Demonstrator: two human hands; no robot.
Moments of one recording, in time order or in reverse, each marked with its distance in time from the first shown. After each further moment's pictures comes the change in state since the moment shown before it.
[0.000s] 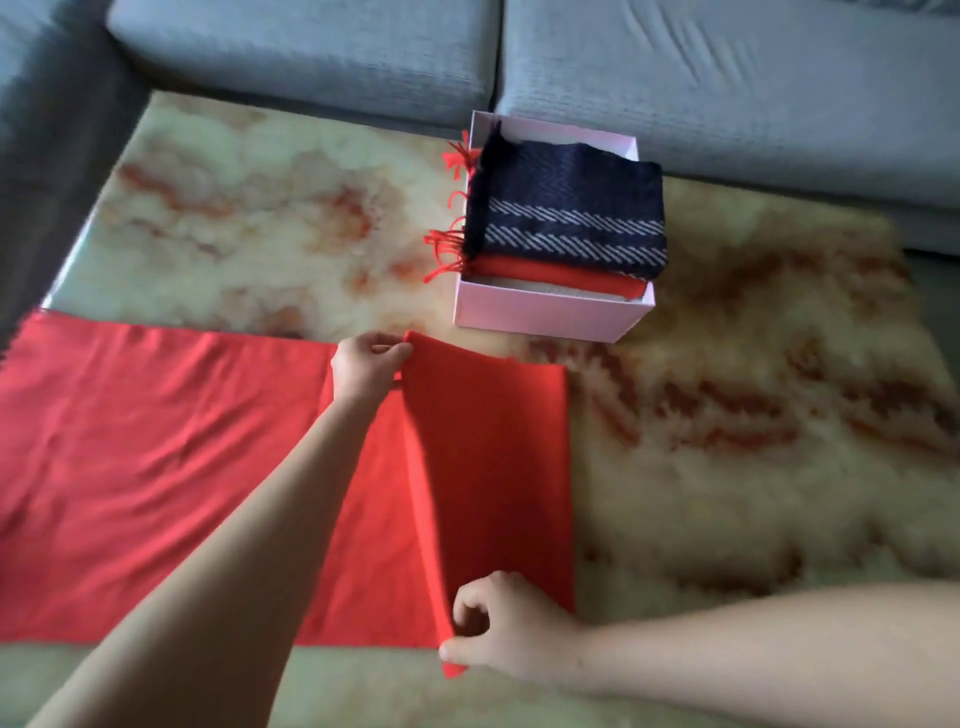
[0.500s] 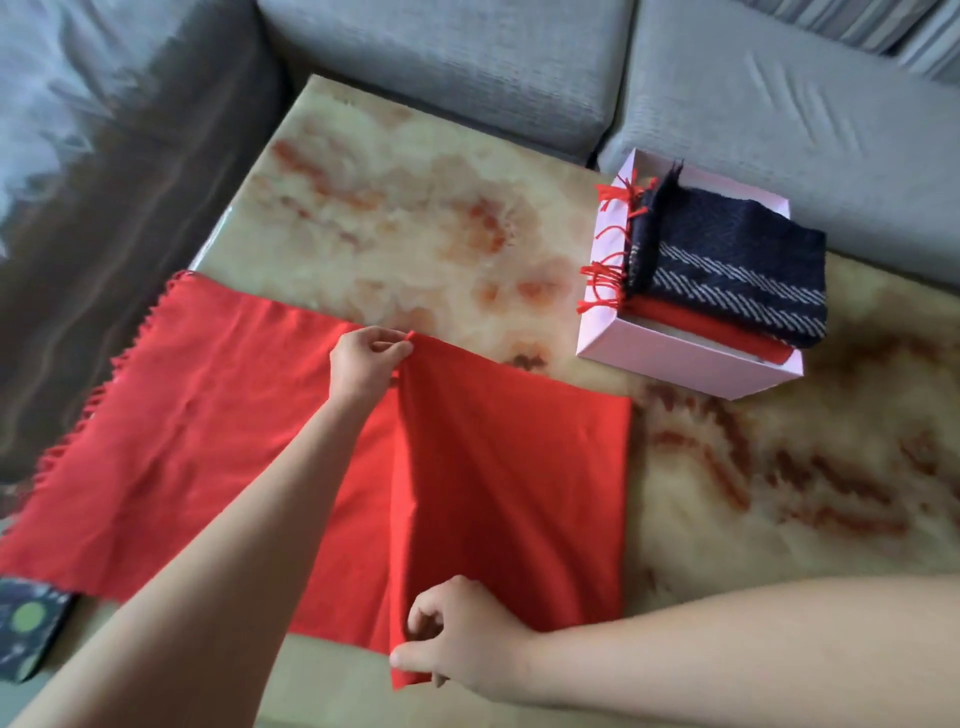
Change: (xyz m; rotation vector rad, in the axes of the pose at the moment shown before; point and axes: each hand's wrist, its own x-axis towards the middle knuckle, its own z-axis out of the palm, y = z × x) left_hand 0.056 -0.042 -0.136 -0.021 0.080 0.046; right_hand 0.081 -0.115 0.064 0.014 -0.126 -0.029
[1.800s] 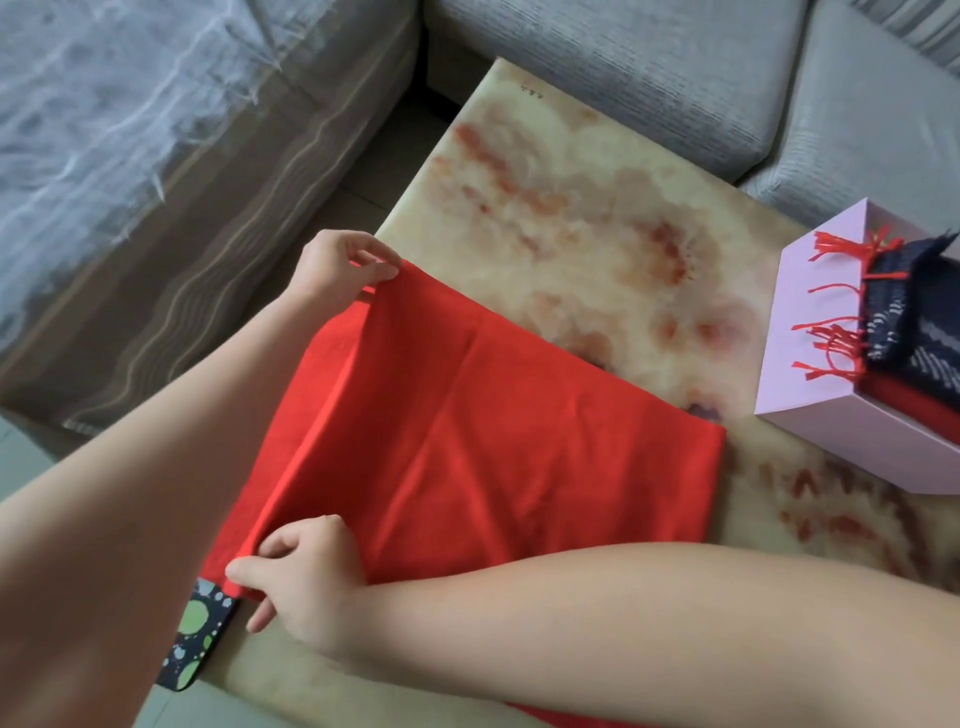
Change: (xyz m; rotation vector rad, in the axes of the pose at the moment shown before) left_hand 0.118 -0.028 -0.220 0.206 -0.041 0.162; right_hand 0.174 -0.182 0.150 0.458 -0.045 0.079
